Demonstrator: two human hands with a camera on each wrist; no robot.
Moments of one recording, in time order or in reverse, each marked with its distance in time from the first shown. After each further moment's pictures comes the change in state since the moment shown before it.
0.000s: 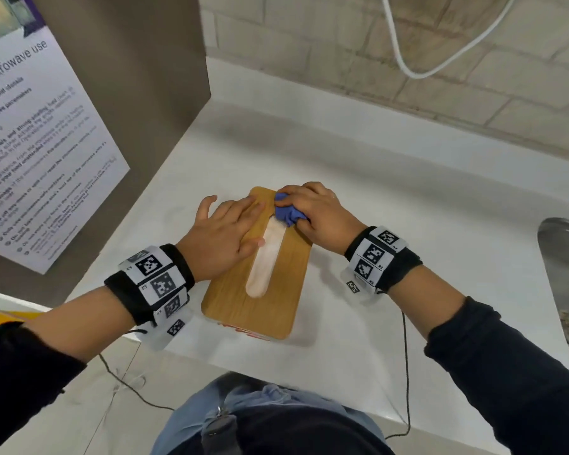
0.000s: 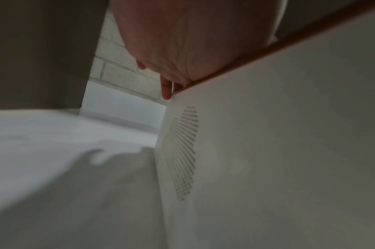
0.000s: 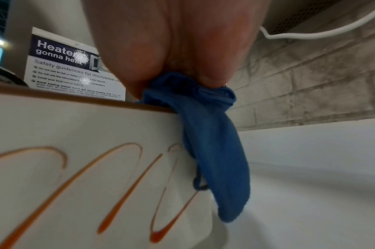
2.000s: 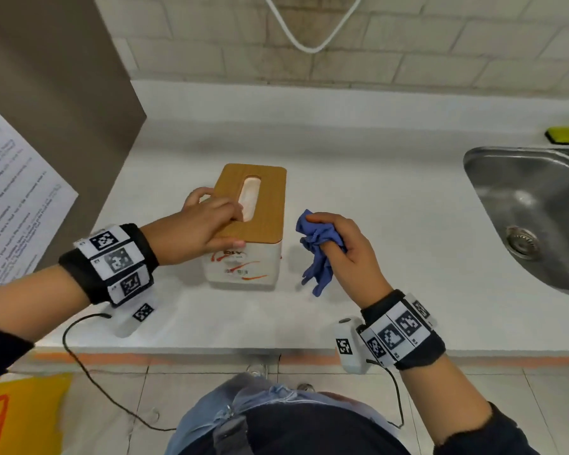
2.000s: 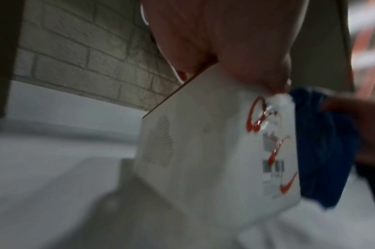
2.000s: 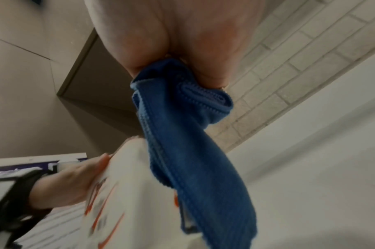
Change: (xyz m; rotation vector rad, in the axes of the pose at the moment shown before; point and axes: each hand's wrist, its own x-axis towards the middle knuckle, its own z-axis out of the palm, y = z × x) left_hand 0.001 0.043 -0.051 -0.193 -0.103 0.453; right_hand -0.173 -0.076 -0.003 0.715 0.652 0.375
